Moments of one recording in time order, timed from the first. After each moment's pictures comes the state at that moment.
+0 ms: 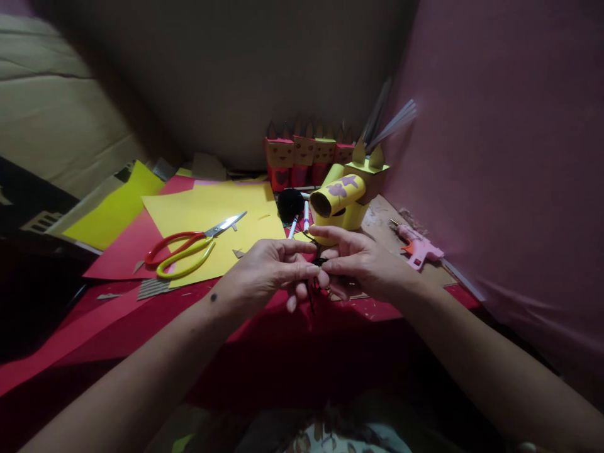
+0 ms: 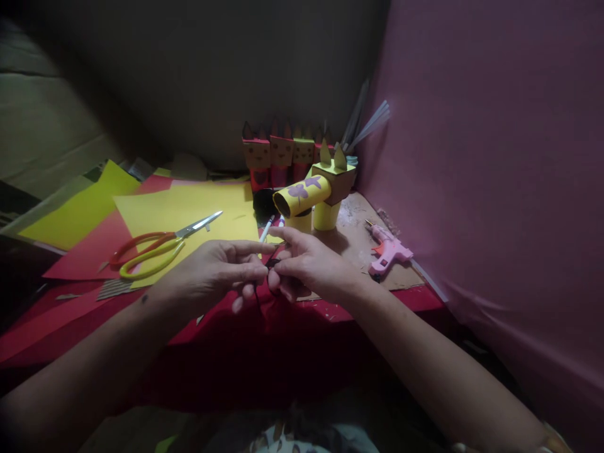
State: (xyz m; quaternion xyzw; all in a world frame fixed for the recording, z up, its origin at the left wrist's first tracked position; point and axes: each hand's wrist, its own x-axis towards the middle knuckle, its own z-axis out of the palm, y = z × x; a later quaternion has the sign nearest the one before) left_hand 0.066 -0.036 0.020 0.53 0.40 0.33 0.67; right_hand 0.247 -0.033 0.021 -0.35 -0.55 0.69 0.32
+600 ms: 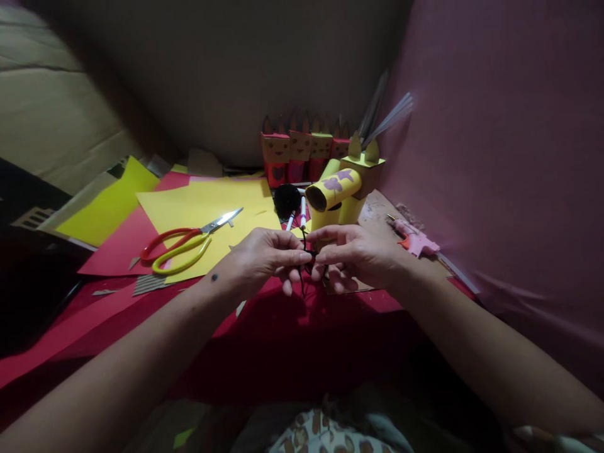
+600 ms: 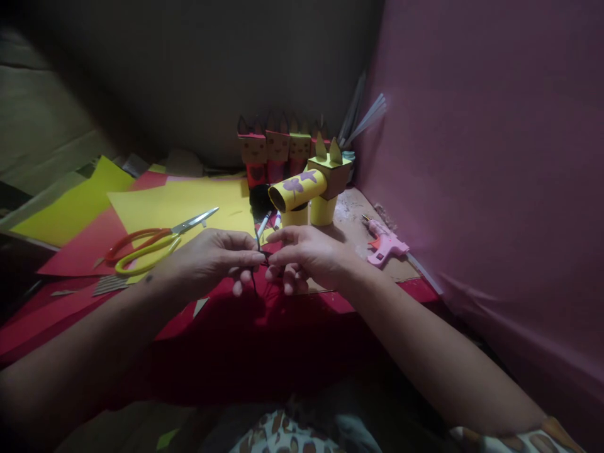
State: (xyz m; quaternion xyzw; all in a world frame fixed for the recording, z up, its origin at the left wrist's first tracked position) left_hand 0.065 -0.022 0.021 0.55 0.43 0.32 0.64; right_hand 0.253 -0.022 0.019 -0.39 -0.51 0.72 0.27
